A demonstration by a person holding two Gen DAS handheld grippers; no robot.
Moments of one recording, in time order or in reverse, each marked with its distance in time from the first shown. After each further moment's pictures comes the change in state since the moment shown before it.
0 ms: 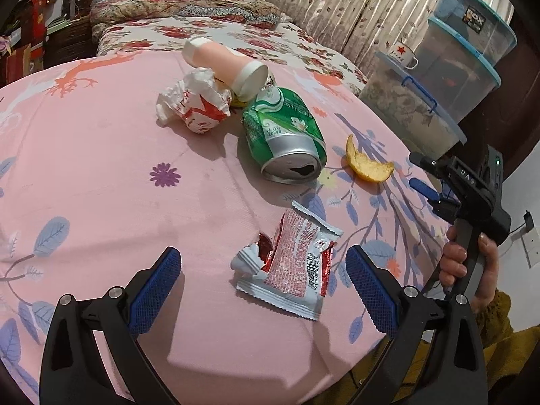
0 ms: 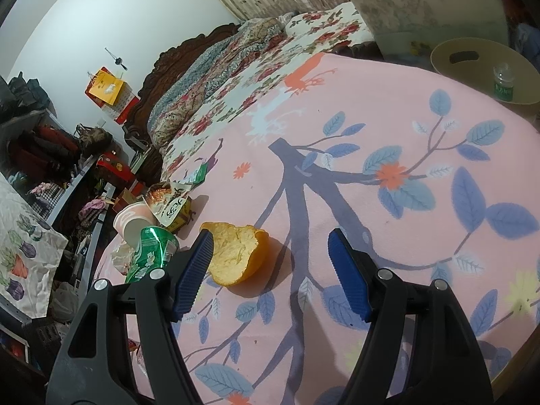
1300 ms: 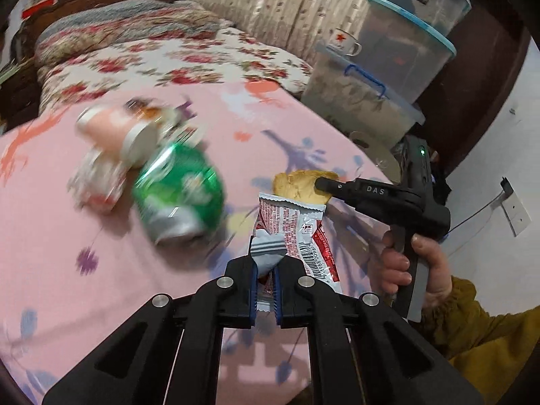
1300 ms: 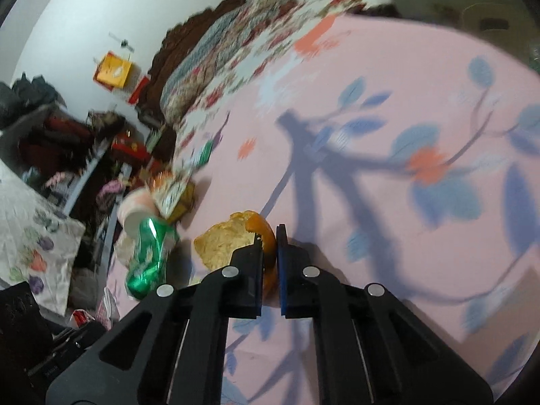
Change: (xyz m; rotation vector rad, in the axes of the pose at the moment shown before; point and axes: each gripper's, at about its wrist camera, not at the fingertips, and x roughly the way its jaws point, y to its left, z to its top) left arm 0.011 -0.093 0.057 0.210 0.002 -0.116; right arm 0.039 -0.021 0.019 0.043 0.132 0.099
